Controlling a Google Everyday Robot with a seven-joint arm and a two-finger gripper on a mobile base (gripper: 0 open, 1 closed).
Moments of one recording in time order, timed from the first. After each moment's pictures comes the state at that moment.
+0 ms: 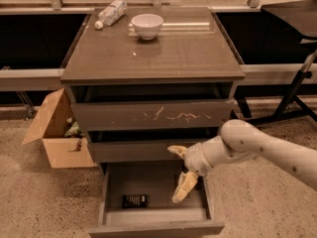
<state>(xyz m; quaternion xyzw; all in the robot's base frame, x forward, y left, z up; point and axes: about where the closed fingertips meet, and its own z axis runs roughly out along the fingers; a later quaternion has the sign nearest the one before) 0.494 -0.053 0.573 -0.62 0.65 0.34 0.28</state>
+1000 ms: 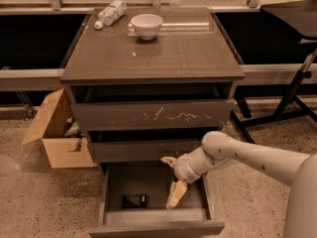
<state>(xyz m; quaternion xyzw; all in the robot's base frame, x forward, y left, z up) 0.510 -0.032 0.472 -0.65 0.65 0.32 0.24</state>
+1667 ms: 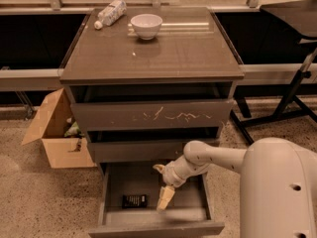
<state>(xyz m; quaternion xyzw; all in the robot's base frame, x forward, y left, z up) 0.537 -0.003 0.365 -0.66 0.65 0.30 0.21</state>
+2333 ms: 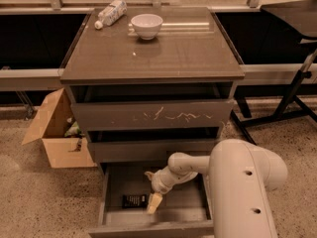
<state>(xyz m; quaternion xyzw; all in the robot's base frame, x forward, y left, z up) 0.560 0.042 0.266 -0.68 0.65 0.26 0.21</state>
